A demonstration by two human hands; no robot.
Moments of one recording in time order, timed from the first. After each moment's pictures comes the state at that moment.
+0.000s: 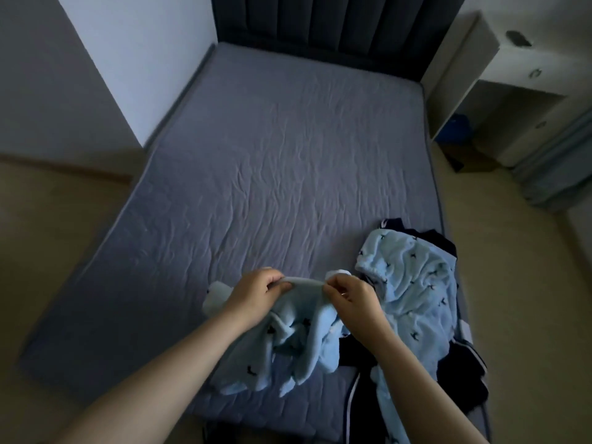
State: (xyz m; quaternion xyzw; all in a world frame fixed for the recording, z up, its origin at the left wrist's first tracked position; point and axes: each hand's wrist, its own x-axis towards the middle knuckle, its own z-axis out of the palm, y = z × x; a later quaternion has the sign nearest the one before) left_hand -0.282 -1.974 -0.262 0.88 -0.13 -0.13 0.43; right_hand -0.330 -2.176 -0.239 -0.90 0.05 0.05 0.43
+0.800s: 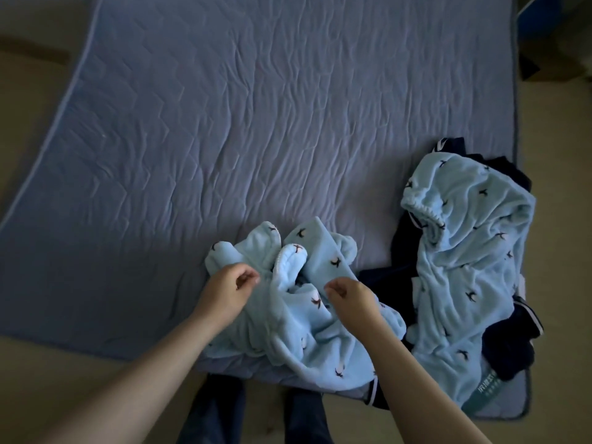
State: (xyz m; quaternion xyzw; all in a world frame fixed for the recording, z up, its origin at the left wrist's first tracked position) left_hand -0.283 -1.904 -0.530 0.87 0.05 -0.25 0.41; right_hand -0.319 -2.135 -0.514 -0.87 0.25 0.28 0.33
